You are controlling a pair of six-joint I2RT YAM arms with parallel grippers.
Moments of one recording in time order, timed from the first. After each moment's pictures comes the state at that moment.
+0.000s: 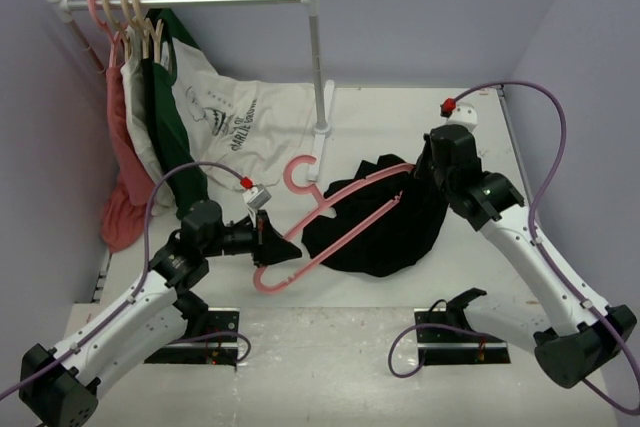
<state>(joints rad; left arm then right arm) -0.59 0.67 0.42 -0.04 0.75 -0.55 0.49 1.06 1.12 -0.63 0.41 0.45</state>
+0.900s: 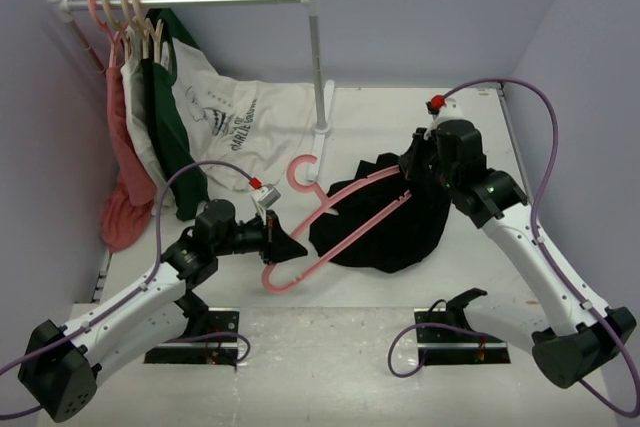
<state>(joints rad) -0.64 0.77 0.38 0.05 0.65 -0.57 0.45 1.07 1.14 -0.60 0.08 0.40</state>
